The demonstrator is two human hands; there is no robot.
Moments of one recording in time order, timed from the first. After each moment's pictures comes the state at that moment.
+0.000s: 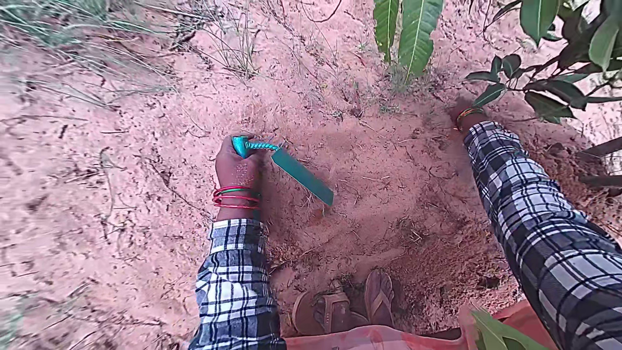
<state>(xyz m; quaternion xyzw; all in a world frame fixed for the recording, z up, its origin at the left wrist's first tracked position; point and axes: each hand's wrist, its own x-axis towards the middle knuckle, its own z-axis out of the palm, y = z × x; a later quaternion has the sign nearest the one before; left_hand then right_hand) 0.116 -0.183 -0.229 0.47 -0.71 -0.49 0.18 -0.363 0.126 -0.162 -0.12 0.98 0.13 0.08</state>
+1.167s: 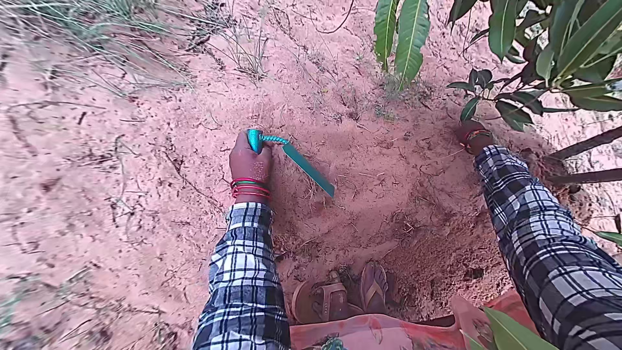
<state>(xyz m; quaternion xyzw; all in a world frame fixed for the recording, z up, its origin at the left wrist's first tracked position) 0.112 -0.187 -0.241 0.44 -0.74 -0.46 0.20 -0.269 0.168 -0.106 -0.17 0.97 0.18 0.00</state>
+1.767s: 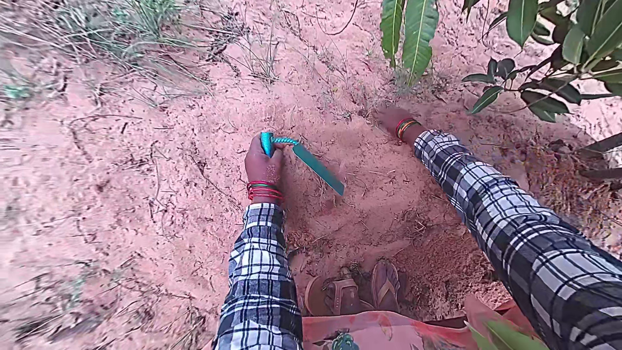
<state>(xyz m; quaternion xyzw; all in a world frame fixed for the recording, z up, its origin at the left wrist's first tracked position) 0.116 -0.182 -0.246 0.43 -0.73 -0.48 0.23 -0.259 -0.006 -0.229 -0.49 0.84 0.18 0.11</state>
